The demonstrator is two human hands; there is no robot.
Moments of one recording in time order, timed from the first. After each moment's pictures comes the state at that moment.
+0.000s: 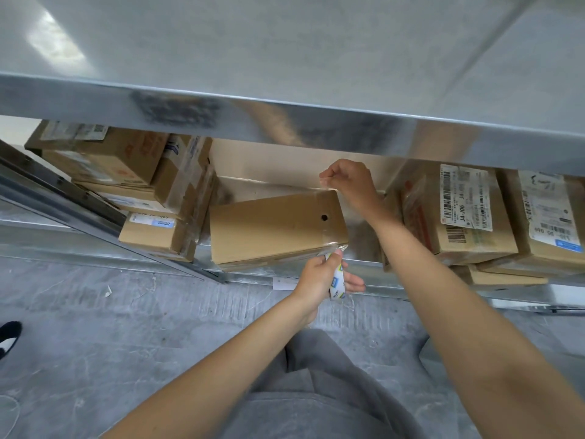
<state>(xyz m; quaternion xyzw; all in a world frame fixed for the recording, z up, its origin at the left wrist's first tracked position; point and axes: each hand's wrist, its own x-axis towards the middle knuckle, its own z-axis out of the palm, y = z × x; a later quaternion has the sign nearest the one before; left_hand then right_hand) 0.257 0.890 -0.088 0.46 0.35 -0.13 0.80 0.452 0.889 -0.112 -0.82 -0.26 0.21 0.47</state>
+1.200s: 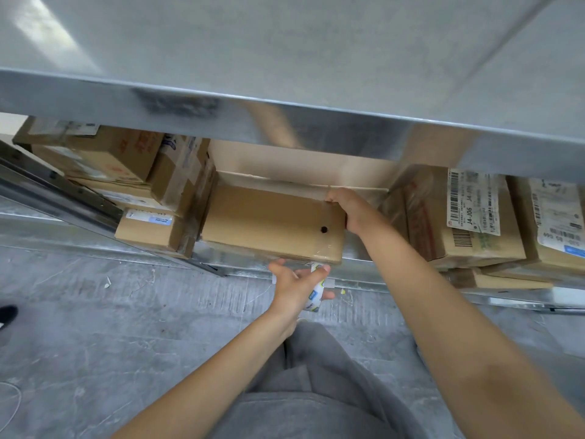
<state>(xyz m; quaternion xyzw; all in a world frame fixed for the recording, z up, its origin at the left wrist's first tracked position) 0.233 0.899 -0.115 0.45 0.47 -0.05 0.76 0.429 0.889 -0.135 -0.73 0.09 0.45 0.51</state>
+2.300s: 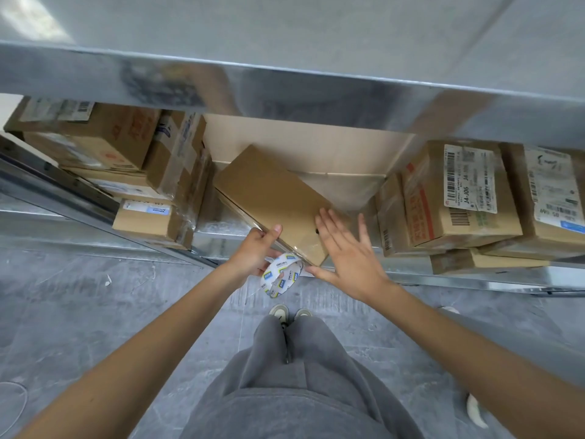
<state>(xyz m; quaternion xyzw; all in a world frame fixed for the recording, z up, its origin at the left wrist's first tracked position) 0.228 0.979 -0.120 0.60 0.46 -0.16 0.63 0.331 0.794 -0.151 -0.85 -0.52 0.06 0.01</state>
